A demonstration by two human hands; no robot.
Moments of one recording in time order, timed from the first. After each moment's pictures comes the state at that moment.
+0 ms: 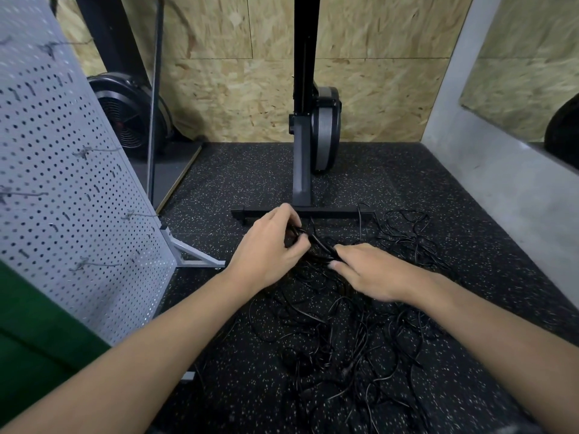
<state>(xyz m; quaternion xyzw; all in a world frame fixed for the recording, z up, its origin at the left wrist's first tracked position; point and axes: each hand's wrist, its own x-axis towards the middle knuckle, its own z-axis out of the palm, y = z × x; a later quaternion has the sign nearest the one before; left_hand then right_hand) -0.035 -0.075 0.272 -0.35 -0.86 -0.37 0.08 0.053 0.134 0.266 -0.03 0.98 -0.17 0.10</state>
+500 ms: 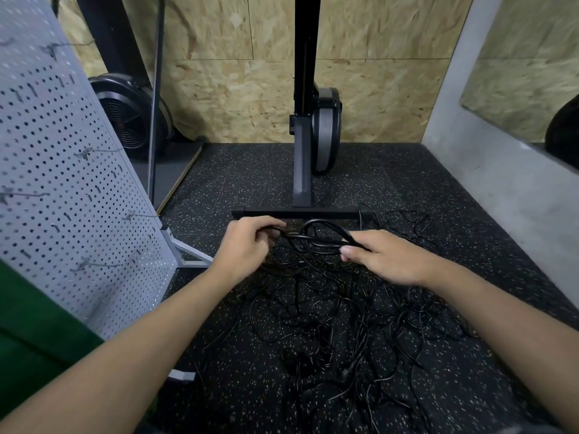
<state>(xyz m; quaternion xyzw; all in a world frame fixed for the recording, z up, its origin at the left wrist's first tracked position) -0.066 -0.101 0.257 -0.27 -0.86 -0.42 0.01 0.057 0.153 0.289 -0.02 0.95 -0.31 0.07</state>
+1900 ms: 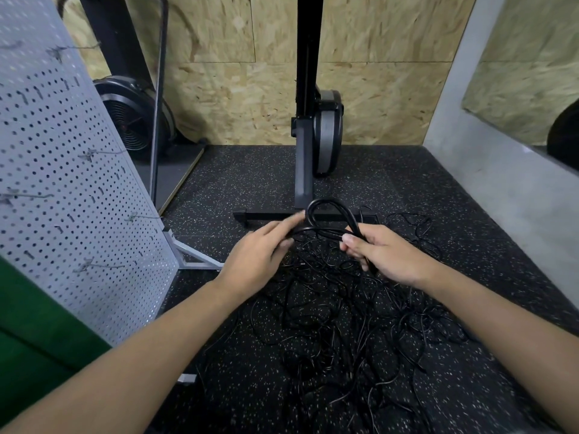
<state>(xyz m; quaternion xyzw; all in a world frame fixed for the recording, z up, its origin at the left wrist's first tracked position) -0.060 -0.095 0.235 -0.43 -0.85 -0.28 0.13 0.050 0.149 0.276 -0.01 0.87 -0.49 0.01</state>
